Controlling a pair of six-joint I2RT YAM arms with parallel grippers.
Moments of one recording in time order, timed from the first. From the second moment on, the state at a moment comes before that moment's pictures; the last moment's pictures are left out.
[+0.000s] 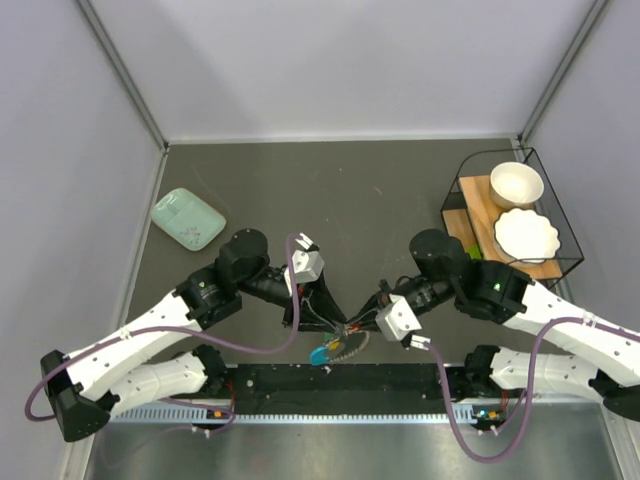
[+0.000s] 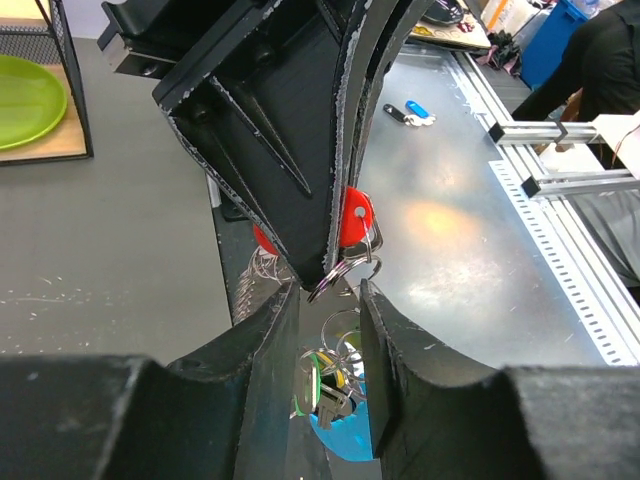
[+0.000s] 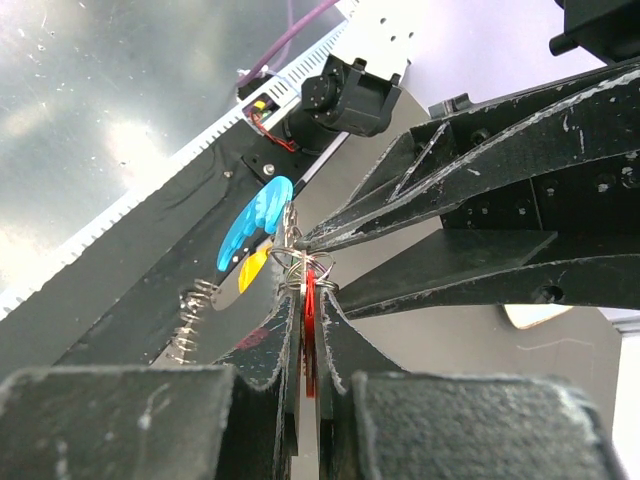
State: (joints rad) left arm -0.90 0.91 0.85 -0.14 1.01 -0.09; right arm 1.06 0.94 1.04 -0.59 -0.86 -0.99
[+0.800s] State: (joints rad) left arm -0.90 0.84 0.89 -0.28 0.99 -0.07; right arm 1.06 0.94 1.04 -0.59 -0.85 -0.99
